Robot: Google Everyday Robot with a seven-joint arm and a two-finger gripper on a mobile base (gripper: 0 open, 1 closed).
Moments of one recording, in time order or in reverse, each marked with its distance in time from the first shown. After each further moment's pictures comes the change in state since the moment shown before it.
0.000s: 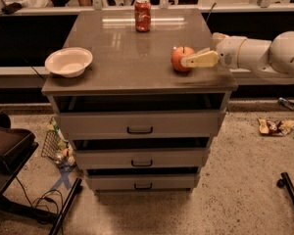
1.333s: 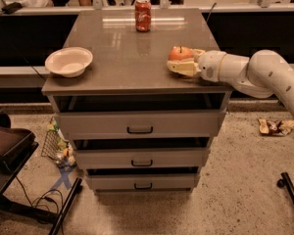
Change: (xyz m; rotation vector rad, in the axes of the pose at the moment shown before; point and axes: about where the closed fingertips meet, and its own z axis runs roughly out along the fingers) arm 0.024 0.048 0.042 -0.122 -0.079 0.052
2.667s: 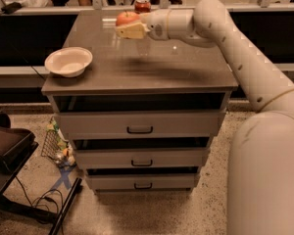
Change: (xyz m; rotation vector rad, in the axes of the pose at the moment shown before) arm -0.109 0.053 0.152 -0.211 0.010 -0.038
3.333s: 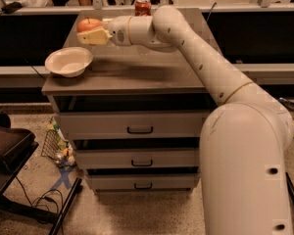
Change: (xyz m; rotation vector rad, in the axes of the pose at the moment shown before) arm -0.003 0.056 0.107 -0.127 -0.032 0.046
